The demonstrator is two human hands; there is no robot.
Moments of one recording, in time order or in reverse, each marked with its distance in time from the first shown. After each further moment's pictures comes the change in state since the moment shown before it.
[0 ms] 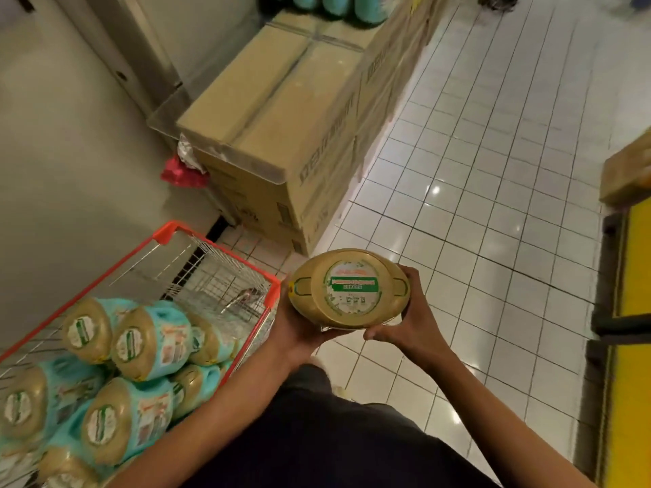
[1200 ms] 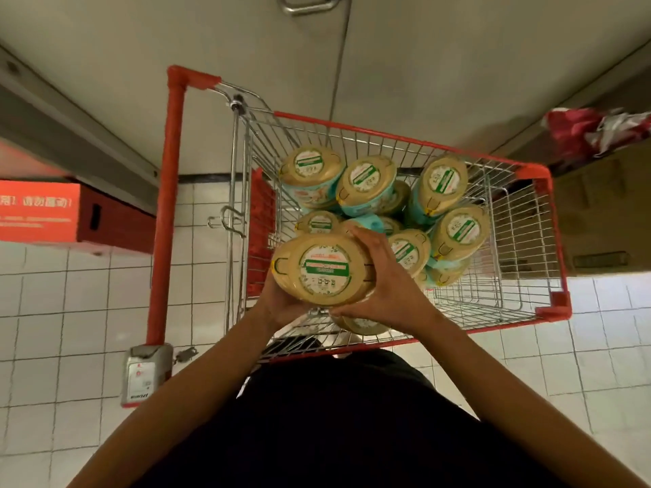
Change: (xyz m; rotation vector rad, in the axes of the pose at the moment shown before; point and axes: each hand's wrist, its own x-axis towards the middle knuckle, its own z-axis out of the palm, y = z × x) left_hand -0.397 -0.098 -0.500 -0.871 0.326 0.568; right_hand -0.155 -0.032 0.600 -0.526 -1.262 -0.390
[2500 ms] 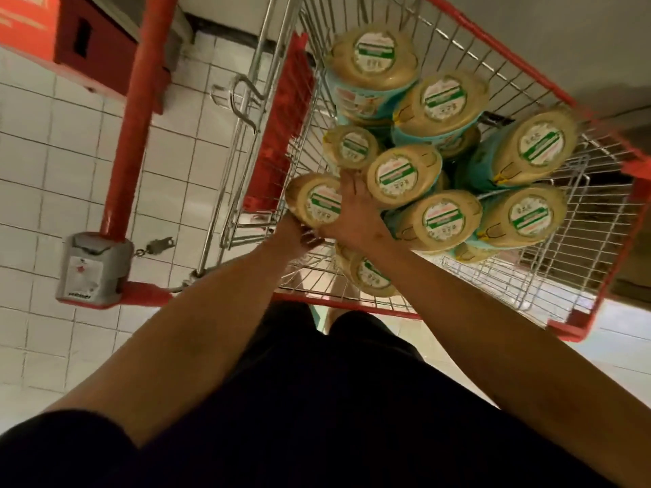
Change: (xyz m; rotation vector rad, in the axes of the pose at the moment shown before) left_hand 0.075 -0.050 -0.061 -0.149 0.668 -0.118; right_hand 0.092 0.117 0.121 -0.435 -0.367 0.254
